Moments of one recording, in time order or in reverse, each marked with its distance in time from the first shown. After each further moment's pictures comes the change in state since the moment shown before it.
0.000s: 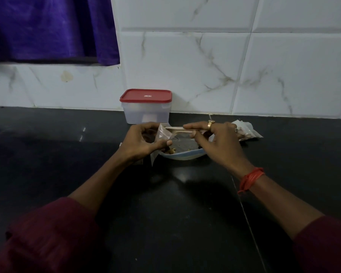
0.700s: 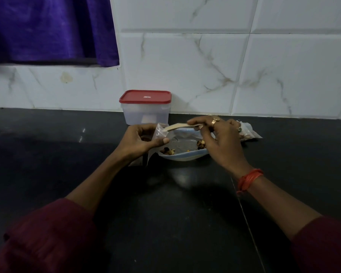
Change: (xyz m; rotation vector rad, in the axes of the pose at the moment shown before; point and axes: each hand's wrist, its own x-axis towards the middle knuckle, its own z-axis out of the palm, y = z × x) left_hand 0.001 -0.004 -0.005 -0.167 -0.039 -0.089; right_hand 0.004 0.009 0.004 -0.078 0.173 -0.099
